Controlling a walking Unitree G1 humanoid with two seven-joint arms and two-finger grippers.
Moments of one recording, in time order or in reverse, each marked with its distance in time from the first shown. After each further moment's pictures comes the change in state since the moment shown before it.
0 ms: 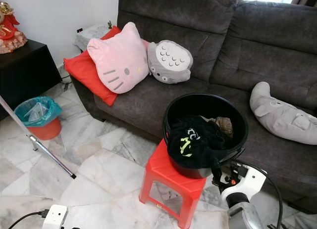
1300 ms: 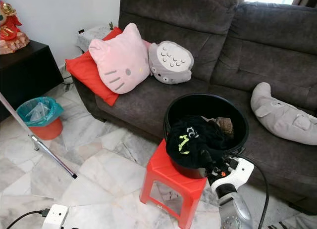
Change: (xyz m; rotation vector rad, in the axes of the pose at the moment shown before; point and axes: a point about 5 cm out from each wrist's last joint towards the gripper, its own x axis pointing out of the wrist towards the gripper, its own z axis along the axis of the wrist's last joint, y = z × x) left arm 0.000 0.001 0.001 0.057 0.001 0.005; right arm 0.025 0.010 -0.009 0.078 0.008 0.140
